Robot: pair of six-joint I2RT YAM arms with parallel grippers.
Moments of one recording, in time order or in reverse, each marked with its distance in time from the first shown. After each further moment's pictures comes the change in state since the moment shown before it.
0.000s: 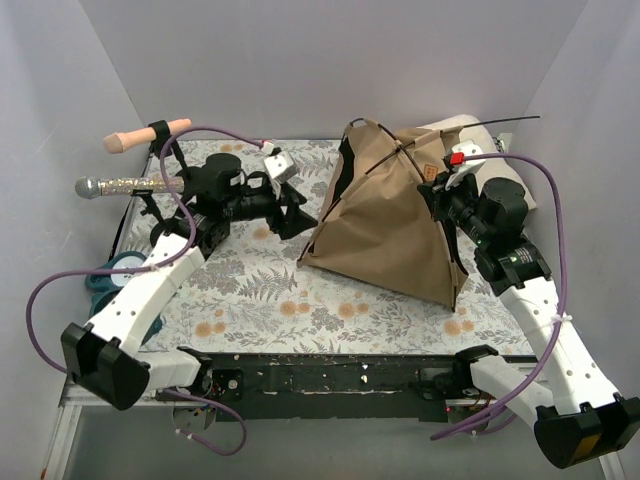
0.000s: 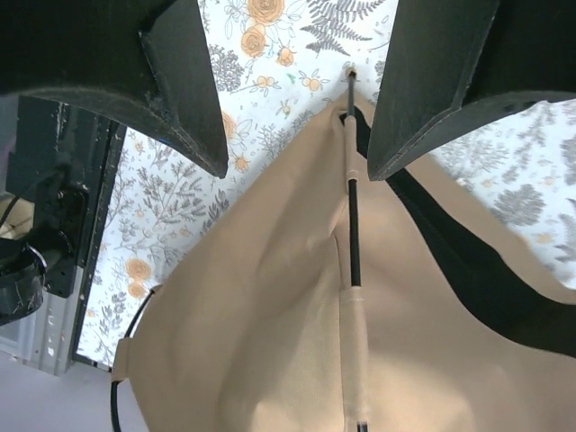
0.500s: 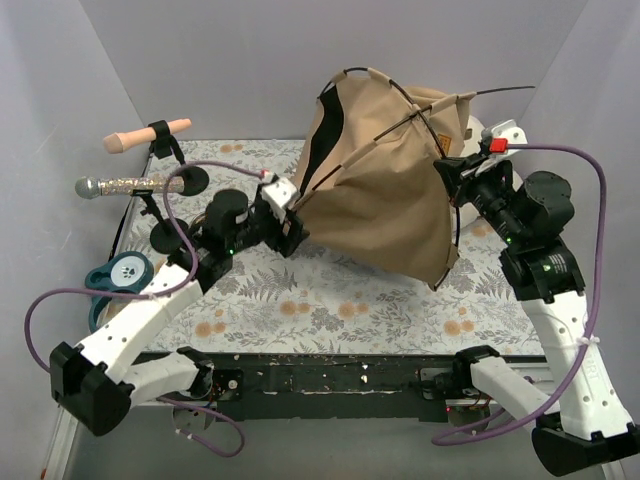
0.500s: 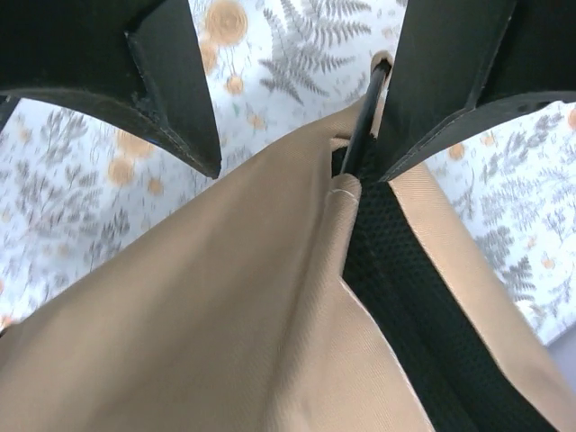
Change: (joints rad) left arm -0.160 -0.174 -0.314 0.114 -0.477 0.043; right arm -0.037 -0.039 0.233 -0.080 -0.095 0.043
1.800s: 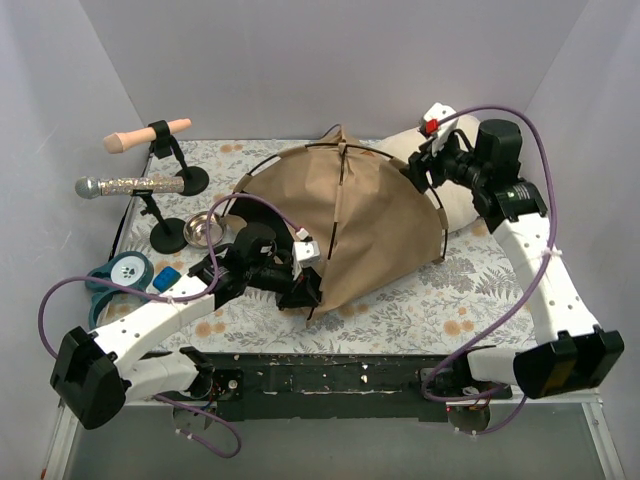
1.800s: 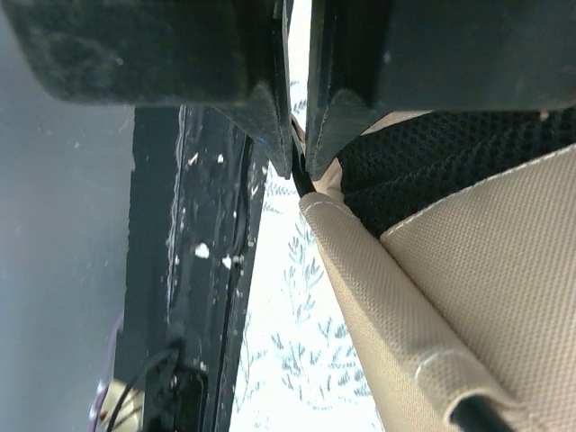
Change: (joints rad) left arm -0.086 0.072 -0.119 -0.120 0.520 -0.043; right arm -0.051 0.349 0.117 -0.121 -0.219 -0.386
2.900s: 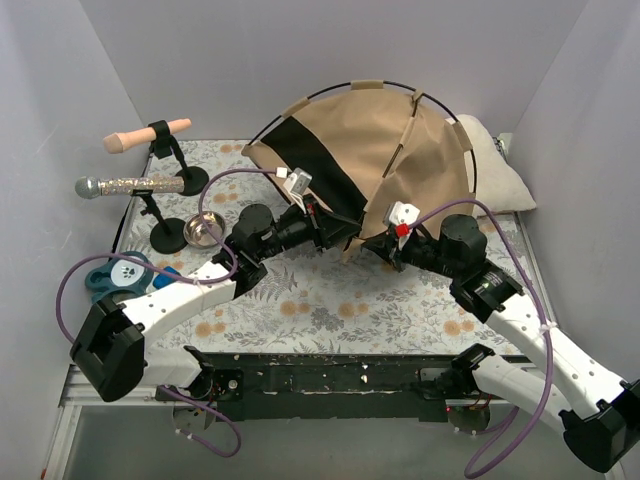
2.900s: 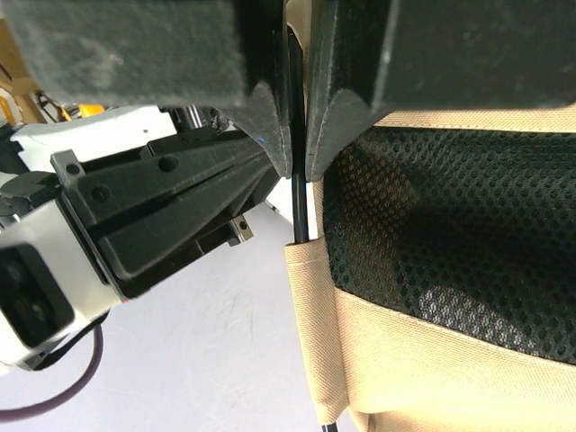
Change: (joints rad) left arm -0.035 0.182 0.062 0.884 -0.315 -0.814; right arm 0.414 -0.394 -0.591 0.320 0.038 0.122
